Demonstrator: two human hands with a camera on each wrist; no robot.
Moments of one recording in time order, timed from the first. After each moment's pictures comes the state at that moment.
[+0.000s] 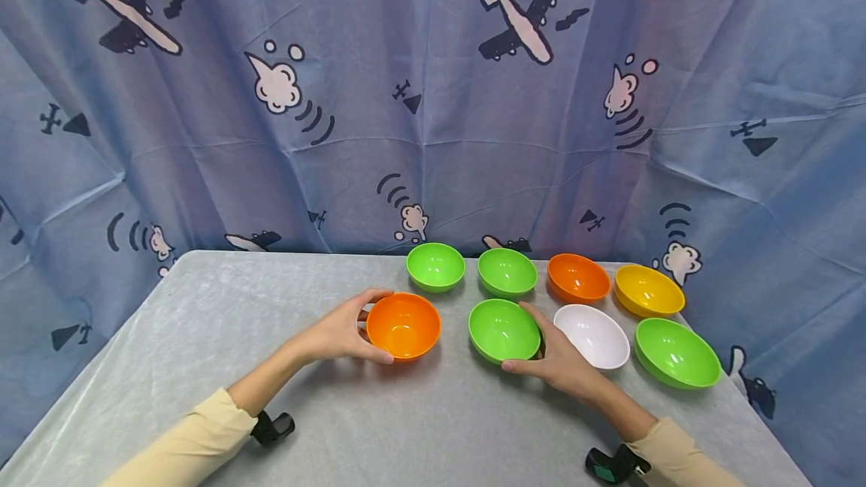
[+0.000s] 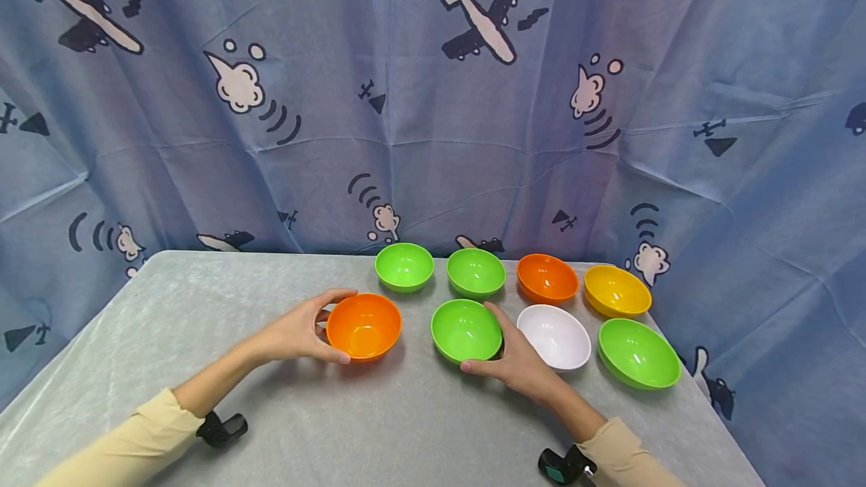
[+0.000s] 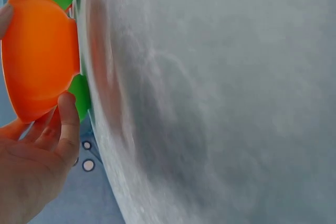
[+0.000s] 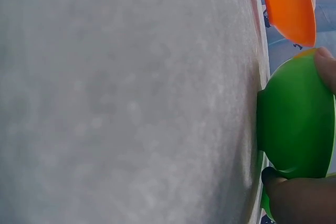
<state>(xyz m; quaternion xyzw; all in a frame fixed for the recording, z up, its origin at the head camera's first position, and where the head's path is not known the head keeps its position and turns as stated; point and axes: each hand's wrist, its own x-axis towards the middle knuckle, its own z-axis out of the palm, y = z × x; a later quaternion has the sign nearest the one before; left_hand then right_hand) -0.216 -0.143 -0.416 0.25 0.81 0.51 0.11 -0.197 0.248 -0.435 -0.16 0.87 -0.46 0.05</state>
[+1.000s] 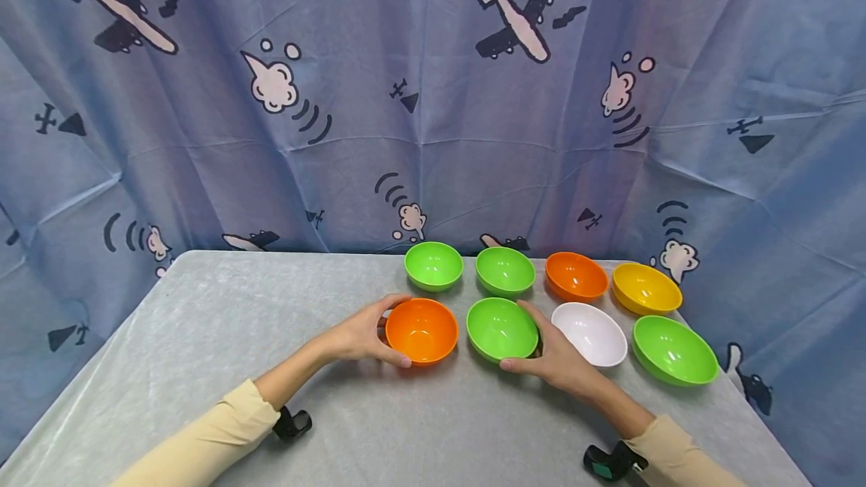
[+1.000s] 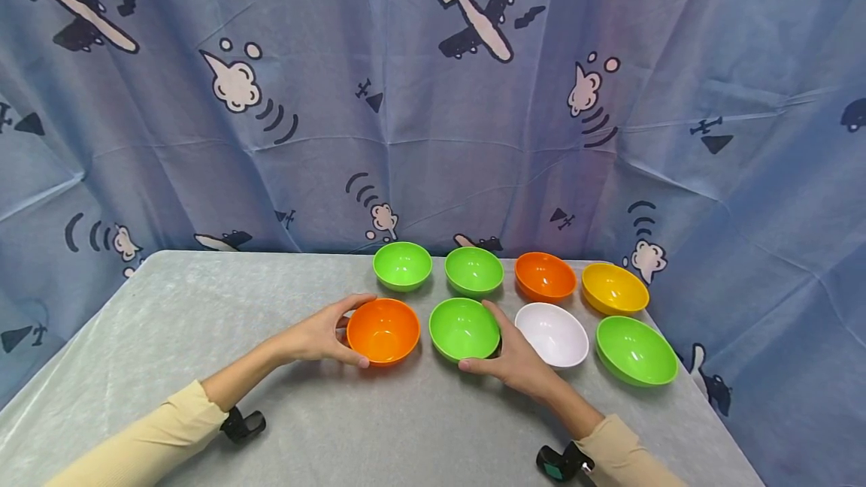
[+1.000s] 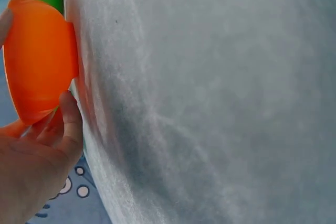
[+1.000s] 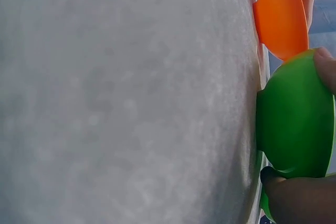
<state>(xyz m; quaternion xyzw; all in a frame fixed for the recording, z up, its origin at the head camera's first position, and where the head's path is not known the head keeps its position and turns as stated) -0.223 -0.114 -0.425 0.25 0.80 0.52 0.17 -0.197 0.247 -0.434 -0.15 0.88 -0.45 0.05</state>
